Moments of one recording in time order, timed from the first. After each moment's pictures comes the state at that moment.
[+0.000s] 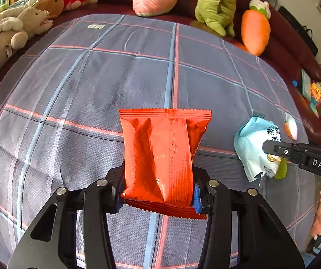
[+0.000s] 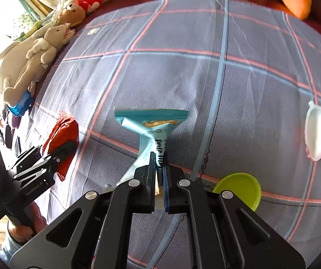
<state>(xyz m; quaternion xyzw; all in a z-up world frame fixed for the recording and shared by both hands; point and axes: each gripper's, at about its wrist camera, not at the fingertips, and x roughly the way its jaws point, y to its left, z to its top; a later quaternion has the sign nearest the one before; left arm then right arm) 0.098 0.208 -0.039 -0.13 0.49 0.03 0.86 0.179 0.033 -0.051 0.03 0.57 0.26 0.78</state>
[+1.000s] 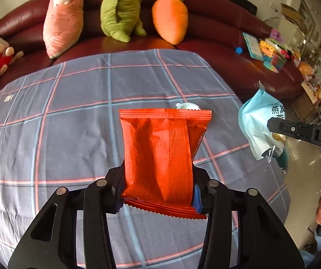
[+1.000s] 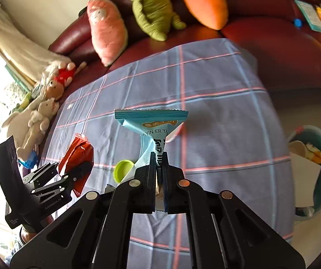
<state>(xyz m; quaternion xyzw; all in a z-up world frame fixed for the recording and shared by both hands) 0.115 -0.020 0.033 0.00 0.45 -0.12 0.88 0.120 -0.224 0.021 0.17 0.47 0.15 0.86</state>
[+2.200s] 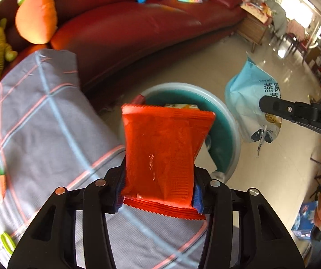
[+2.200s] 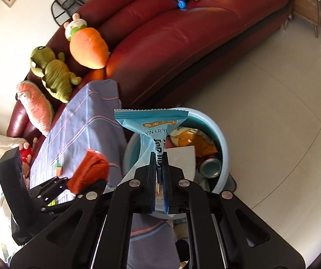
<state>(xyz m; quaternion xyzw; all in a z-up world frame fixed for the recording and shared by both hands) 0.136 -0.382 -0.045 0.17 0.51 -0.31 0.79 0.028 -0.533 -0.054 0.33 0.42 -0.05 0.84</state>
